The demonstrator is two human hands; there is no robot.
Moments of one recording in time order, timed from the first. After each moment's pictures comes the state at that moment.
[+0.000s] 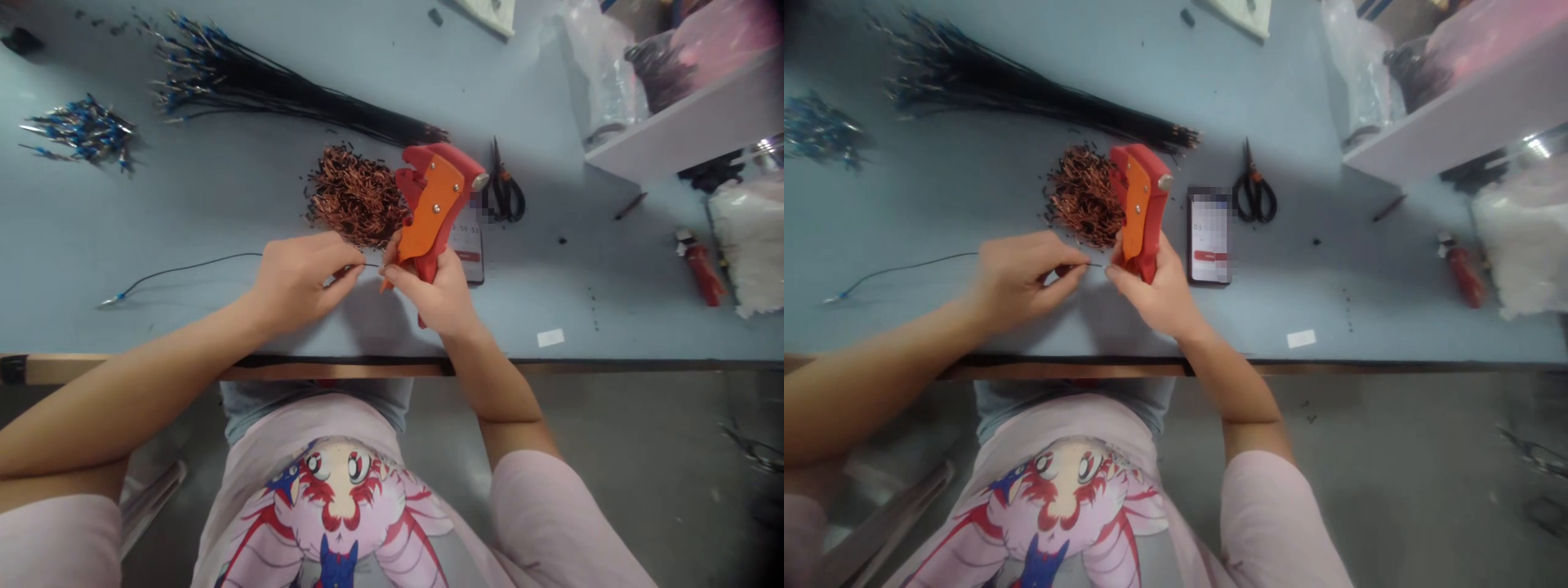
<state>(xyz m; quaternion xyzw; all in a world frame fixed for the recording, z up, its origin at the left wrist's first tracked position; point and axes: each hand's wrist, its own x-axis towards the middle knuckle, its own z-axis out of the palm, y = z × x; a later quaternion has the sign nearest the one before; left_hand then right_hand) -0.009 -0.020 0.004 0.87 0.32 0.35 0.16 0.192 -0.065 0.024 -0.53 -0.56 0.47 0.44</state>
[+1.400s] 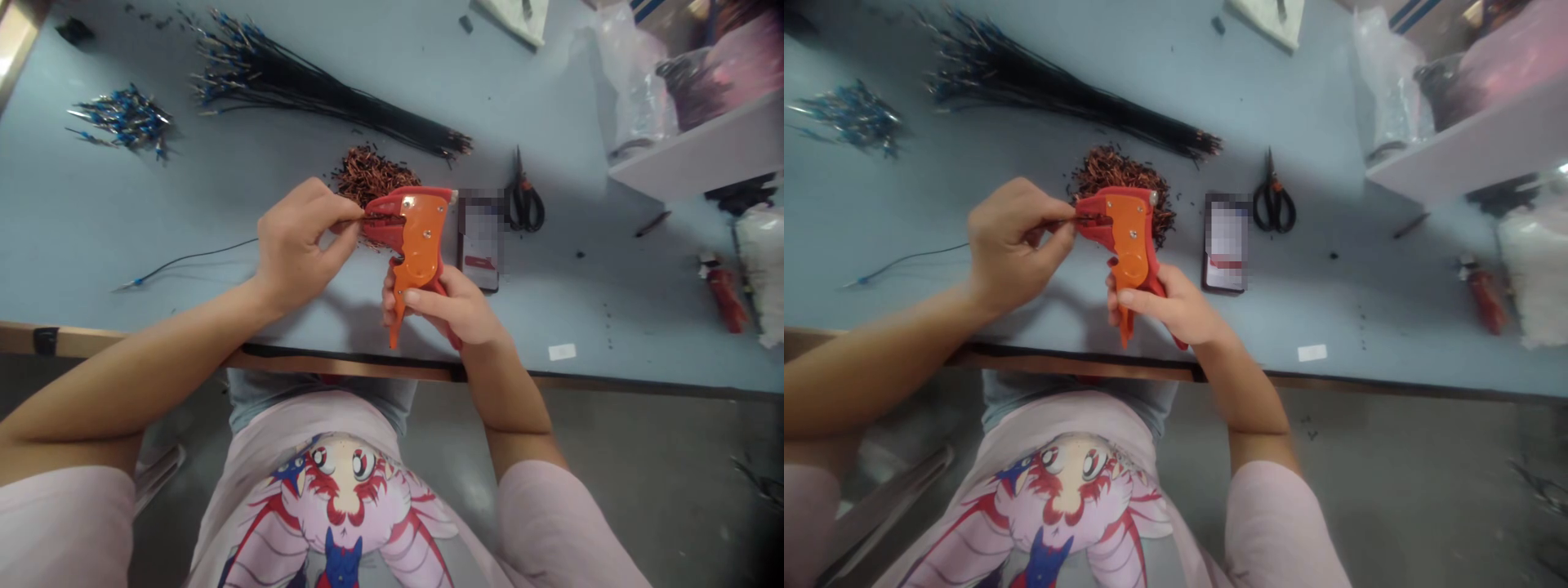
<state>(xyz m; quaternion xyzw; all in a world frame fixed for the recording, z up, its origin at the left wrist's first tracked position) -0.012 -0.005 0.005 0.77 0.36 0.51 0.12 0.196 -0.074 0.038 -0.41 -0.42 0.73 0.34</state>
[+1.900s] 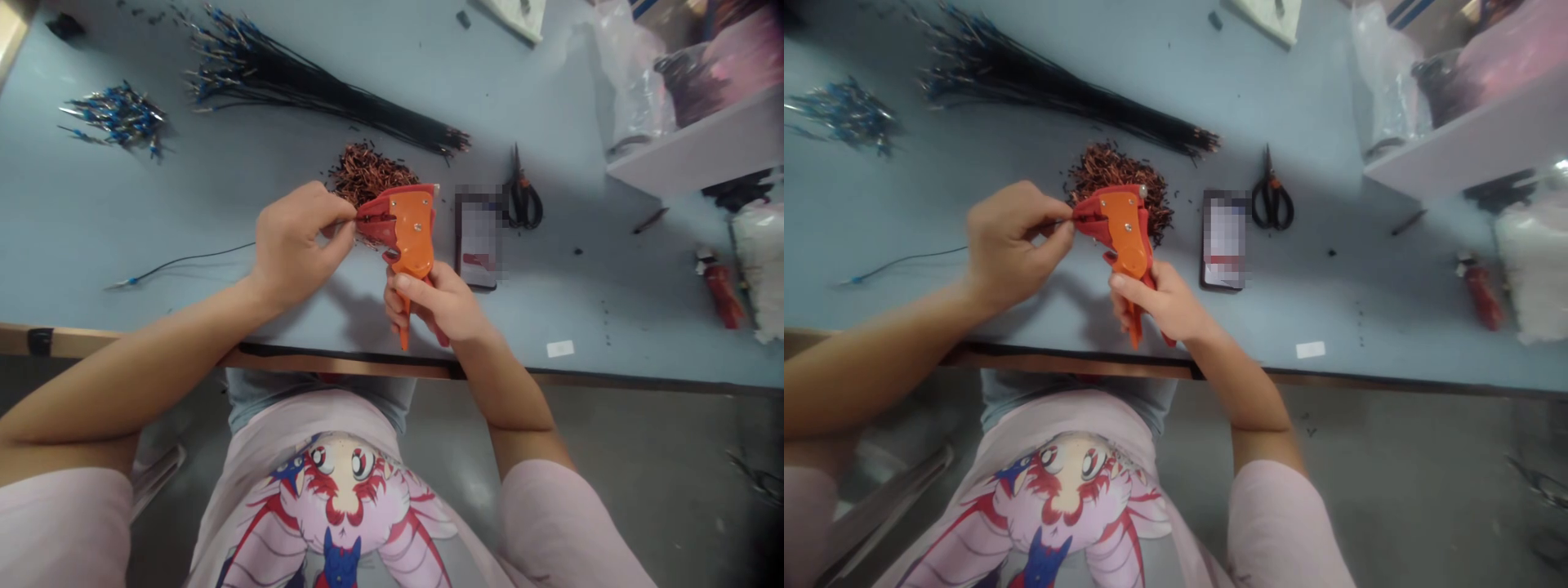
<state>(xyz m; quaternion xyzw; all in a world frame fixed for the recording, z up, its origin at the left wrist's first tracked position) -0.014 -0.003 0.004 0.79 0.38 0.47 0.13 0.189 -0.073 0.033 -0.45 -0.44 0.71 0.34</state>
